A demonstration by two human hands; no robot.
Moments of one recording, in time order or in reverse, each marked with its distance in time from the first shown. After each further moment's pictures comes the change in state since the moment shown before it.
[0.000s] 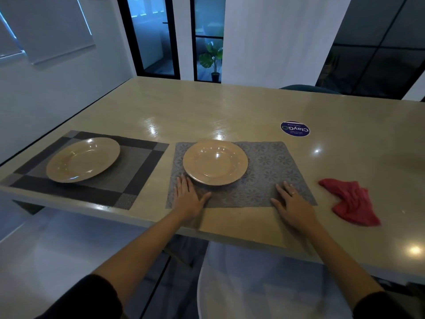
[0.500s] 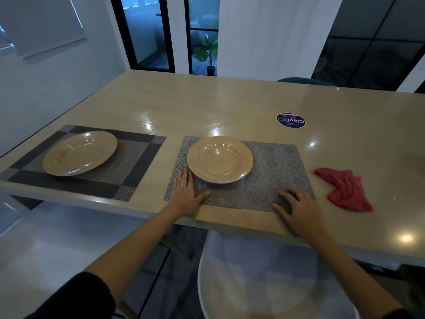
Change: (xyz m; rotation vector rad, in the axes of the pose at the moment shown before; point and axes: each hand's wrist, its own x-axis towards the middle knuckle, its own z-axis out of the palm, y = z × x) left_hand -0.011 -0.013 -0.002 0.099 -0.017 0.157; right_hand -0.053 0.009 0.002 -0.113 0.248 -0.076
